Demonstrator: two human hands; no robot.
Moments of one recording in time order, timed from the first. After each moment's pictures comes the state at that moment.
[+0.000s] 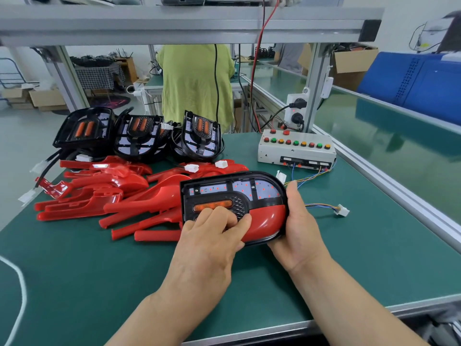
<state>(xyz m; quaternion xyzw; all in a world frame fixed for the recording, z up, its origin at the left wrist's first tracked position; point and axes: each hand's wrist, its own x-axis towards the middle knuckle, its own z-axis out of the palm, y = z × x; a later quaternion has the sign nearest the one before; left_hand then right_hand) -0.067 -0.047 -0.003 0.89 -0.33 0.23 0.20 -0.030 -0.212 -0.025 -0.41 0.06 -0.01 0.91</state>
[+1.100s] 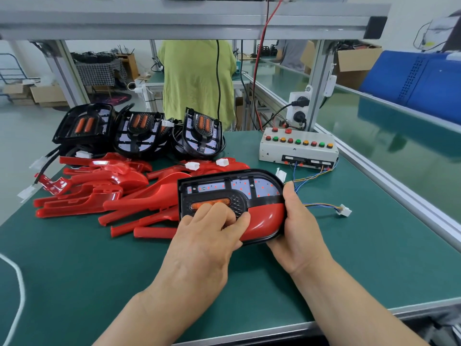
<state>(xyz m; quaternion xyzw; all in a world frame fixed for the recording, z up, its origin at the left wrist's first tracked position) -0.065 -0.041 0.004 0.89 -0.35 0.24 0.18 -0.035 -0.209 -0.018 -0.42 0.04 0.01 0.91</state>
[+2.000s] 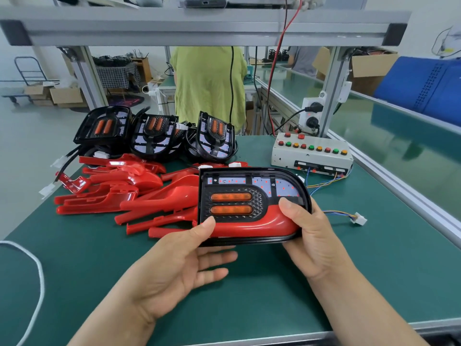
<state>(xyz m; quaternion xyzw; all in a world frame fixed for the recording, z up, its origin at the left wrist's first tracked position) -0.057 0.000 -0.004 0.59 0.01 -0.25 0.76 -0.035 -0.216 -0.020 -0.40 -0.03 -0.02 0.91</state>
